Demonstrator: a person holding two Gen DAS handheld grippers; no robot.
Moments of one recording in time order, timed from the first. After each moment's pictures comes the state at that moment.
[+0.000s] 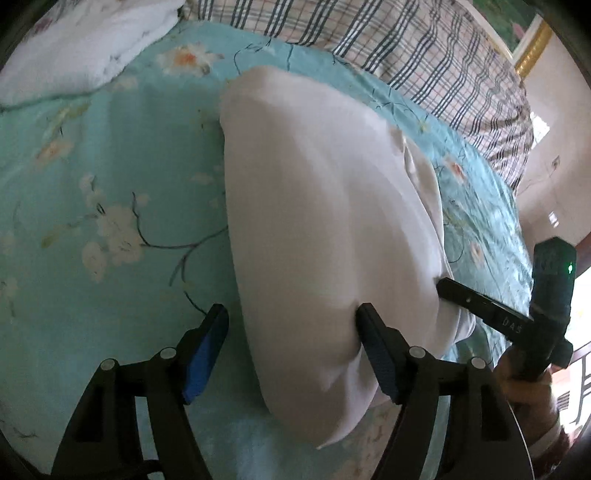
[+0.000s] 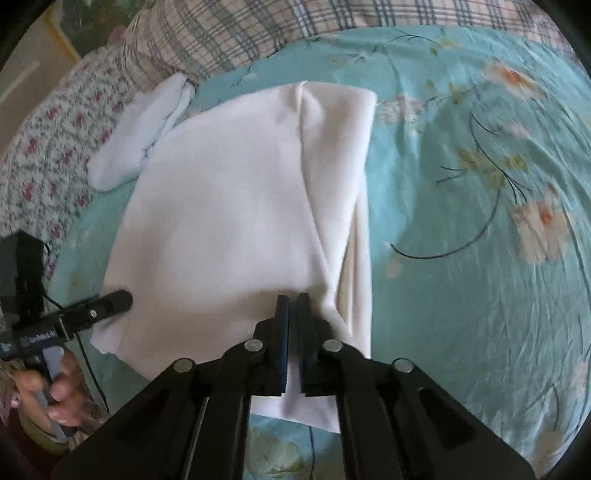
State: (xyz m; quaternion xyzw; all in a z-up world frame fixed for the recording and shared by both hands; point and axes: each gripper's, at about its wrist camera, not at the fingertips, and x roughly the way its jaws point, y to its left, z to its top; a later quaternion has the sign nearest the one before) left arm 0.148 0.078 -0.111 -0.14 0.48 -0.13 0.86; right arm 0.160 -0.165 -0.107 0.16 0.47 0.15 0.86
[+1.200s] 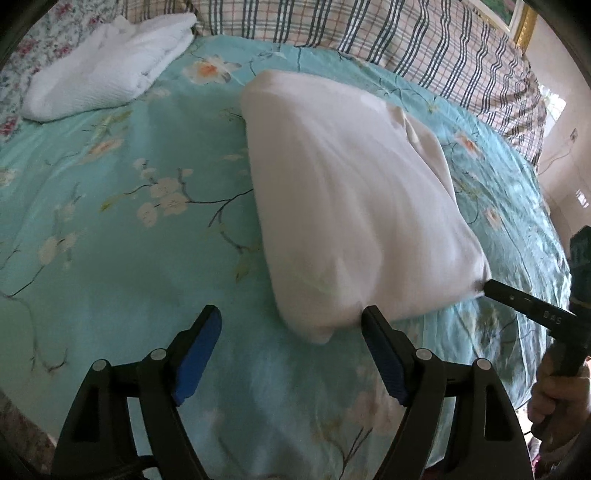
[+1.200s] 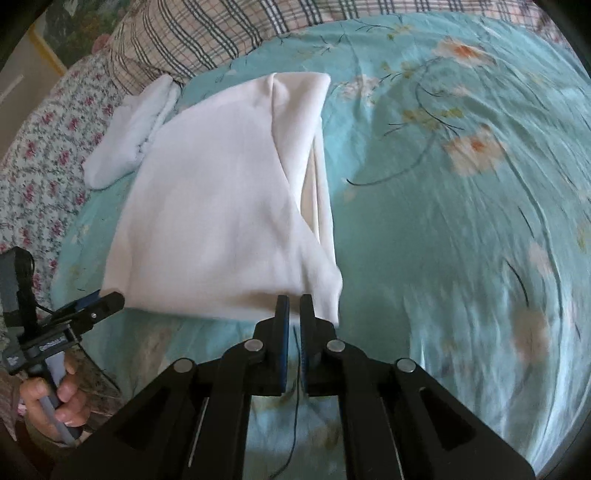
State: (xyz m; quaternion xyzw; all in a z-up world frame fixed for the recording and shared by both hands) left arm 0.088 0.078 -0.097 -0.06 0.48 -0.08 0.87; right arm 0.095 -0.186 -0.097 0.17 0.49 0.12 0.85
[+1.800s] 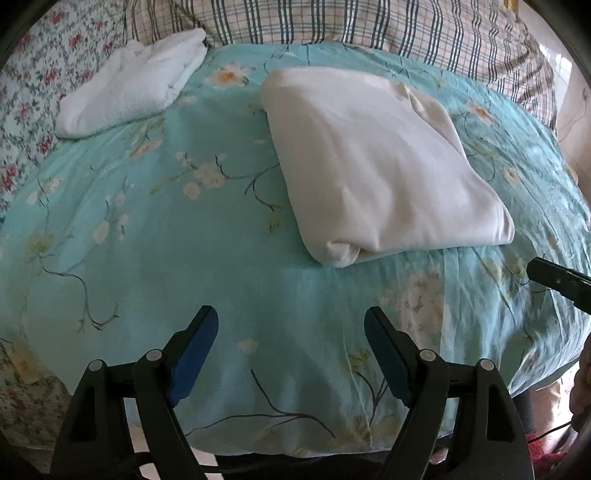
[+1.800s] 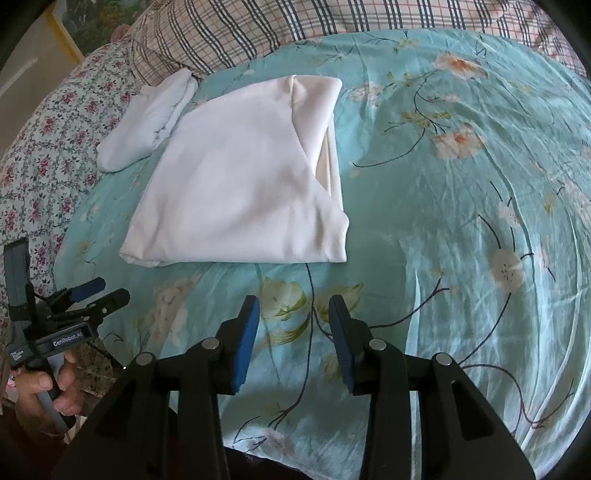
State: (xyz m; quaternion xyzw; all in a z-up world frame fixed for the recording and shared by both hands) left arm 0.039 0.071 -0.091 0.03 0.48 -0.02 0.88; right arm 0.048 -0.177 -0.082 0.14 0.48 0.13 0.86
